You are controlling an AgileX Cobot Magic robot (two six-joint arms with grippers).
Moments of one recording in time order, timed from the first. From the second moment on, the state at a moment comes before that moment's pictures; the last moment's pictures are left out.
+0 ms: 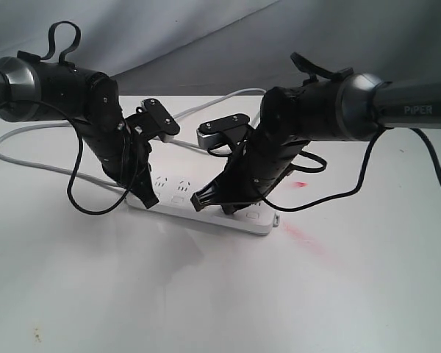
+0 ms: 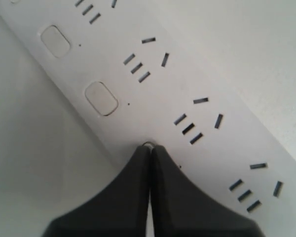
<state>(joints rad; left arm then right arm) -0.40 2.11 -1.41 -0.02 0.70 0.61 0.71 2.10 -1.39 0.23 0.63 -0.16</state>
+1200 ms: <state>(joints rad) -0.40 2.11 -1.41 -0.02 0.70 0.60 0.72 2.06 -1.39 0.16 0.61 -0.13</state>
